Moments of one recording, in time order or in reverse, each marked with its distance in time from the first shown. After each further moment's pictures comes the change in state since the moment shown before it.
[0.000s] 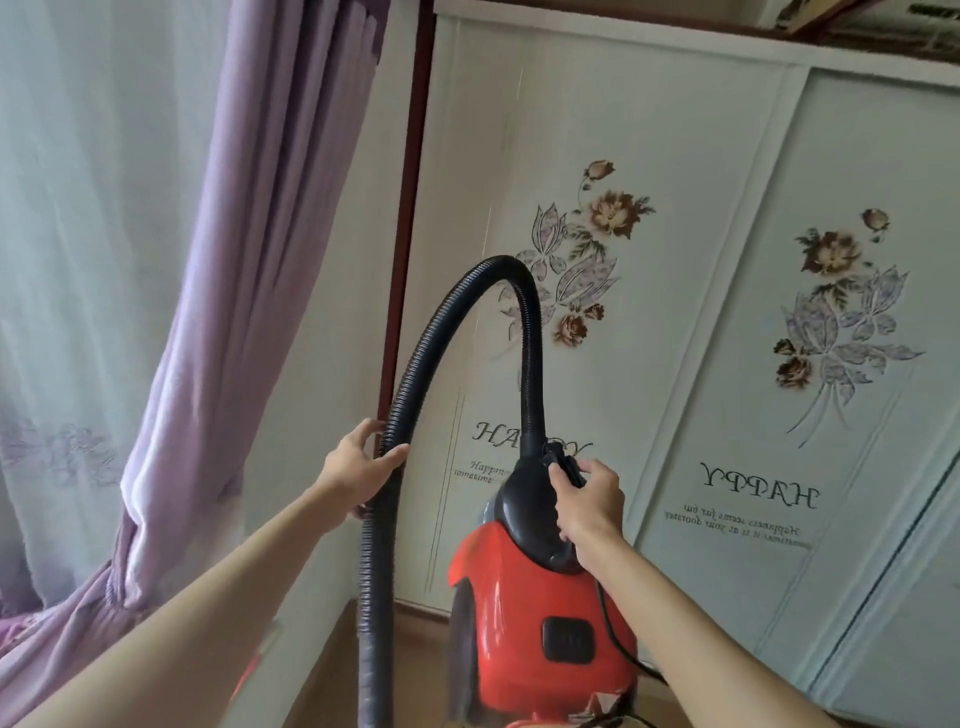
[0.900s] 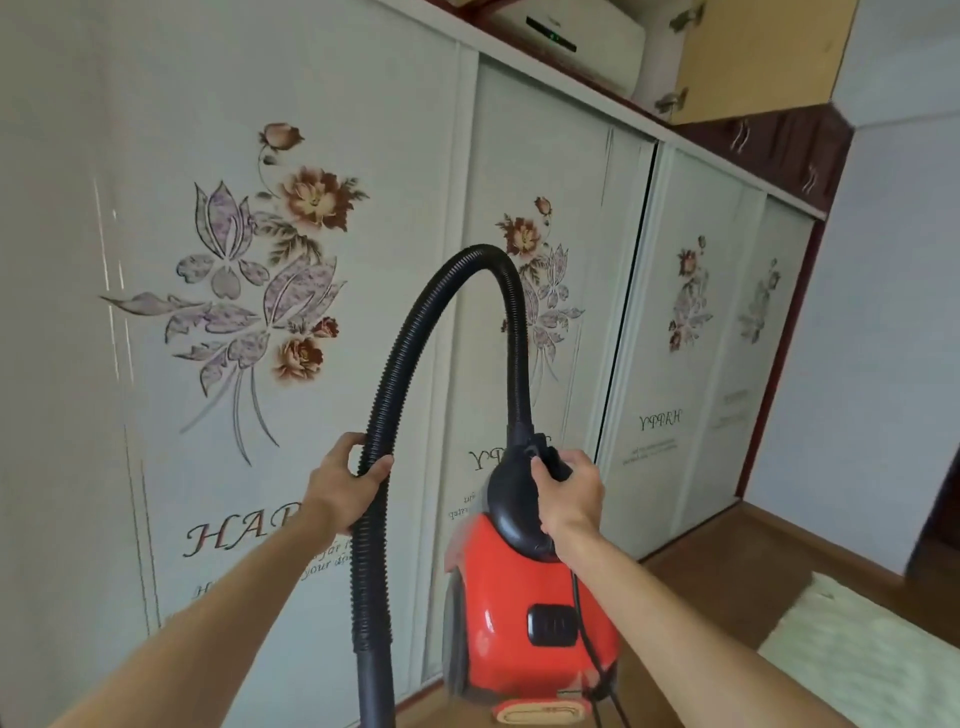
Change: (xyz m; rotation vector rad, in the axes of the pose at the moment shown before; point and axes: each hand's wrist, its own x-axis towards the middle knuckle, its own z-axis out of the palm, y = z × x) left_hand 0.224 0.137 0.250 -0.132 -0.579 0.352; right_hand 0.178 0.040 -0.100 -0.062 0.774 0.131
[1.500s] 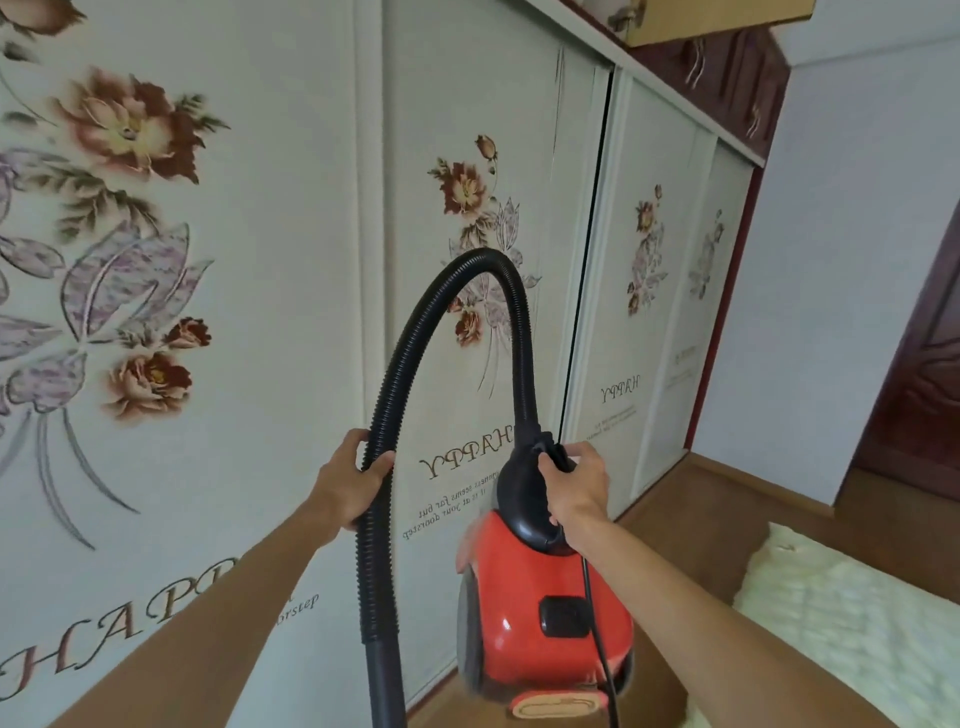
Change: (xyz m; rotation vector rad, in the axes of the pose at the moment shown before) left_hand 0.213 -0.004 0.120 0.039 -0.246 0.011; right_hand 0.186 0.070 0.047 -0.085 0.086 0.145
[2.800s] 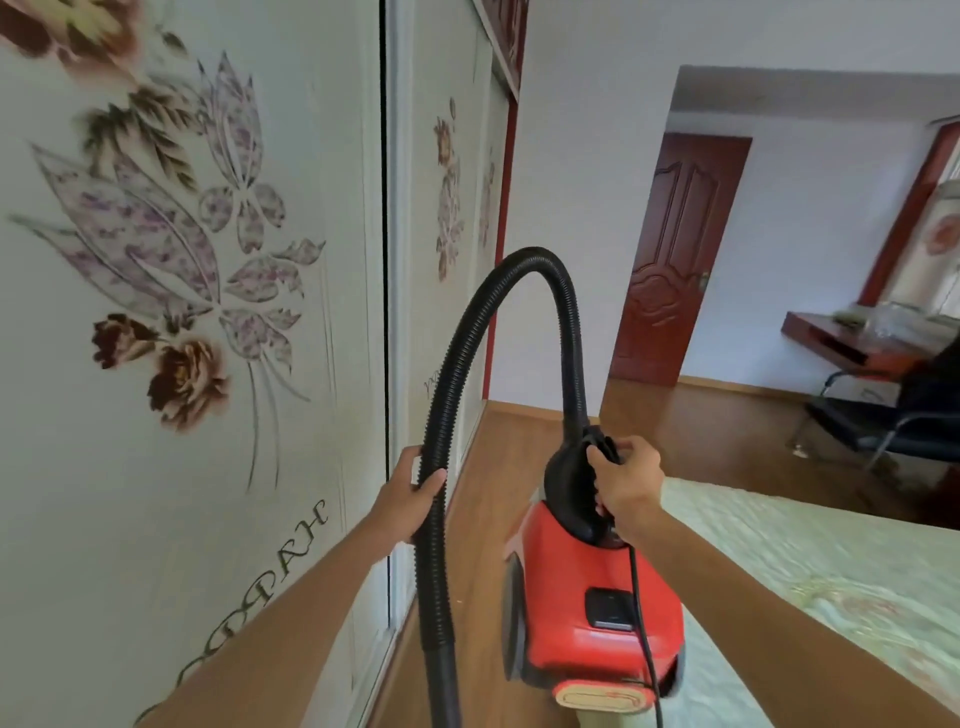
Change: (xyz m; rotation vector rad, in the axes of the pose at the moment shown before) left_hand 0.420 0.046 0.363 -0.112 -0.800 0.195; right_hand 0.363 0.089 -0.044 -0.104 0.625 0.214
